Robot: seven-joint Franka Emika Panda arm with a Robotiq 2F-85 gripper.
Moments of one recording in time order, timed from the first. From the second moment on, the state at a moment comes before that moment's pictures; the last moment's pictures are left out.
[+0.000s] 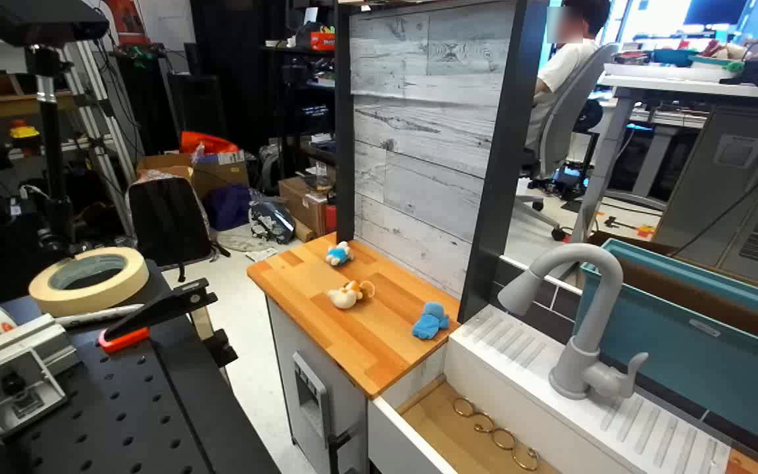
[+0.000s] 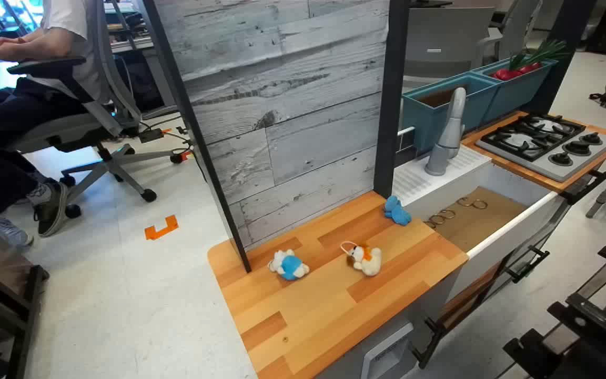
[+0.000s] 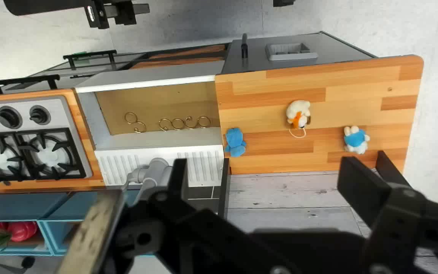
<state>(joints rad) 0.02 -0.34 0.26 -2.50 -0.12 2.26 0.40</state>
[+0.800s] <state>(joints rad) 0.02 -0.32 0.26 -2.50 -0.12 2.26 0.40</state>
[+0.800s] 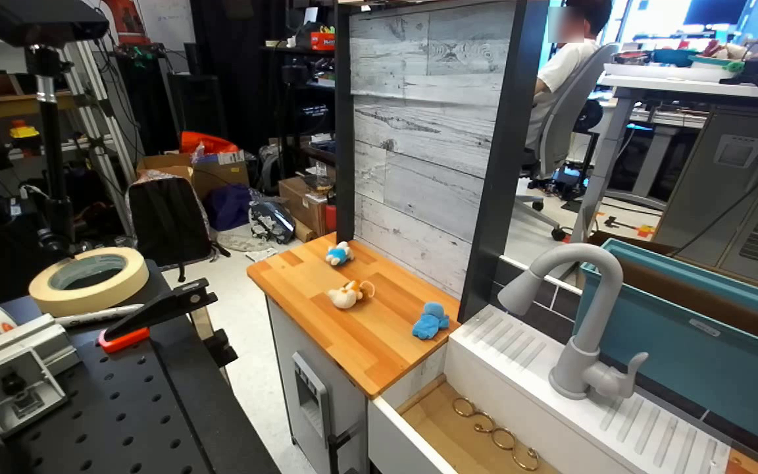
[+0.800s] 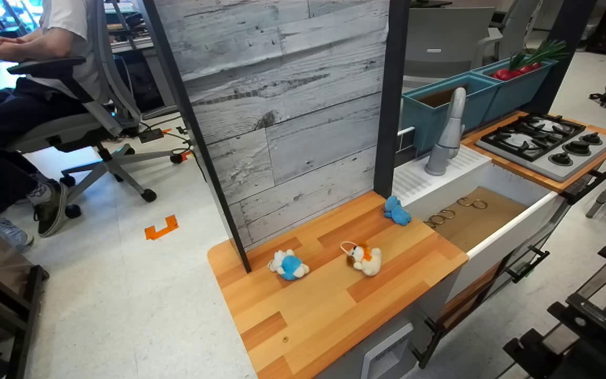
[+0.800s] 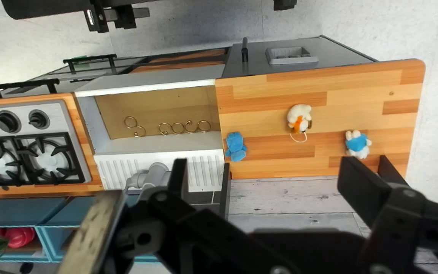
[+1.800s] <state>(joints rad) 0.07 0.22 0.16 -2.30 -0.35 2.60 0.40</state>
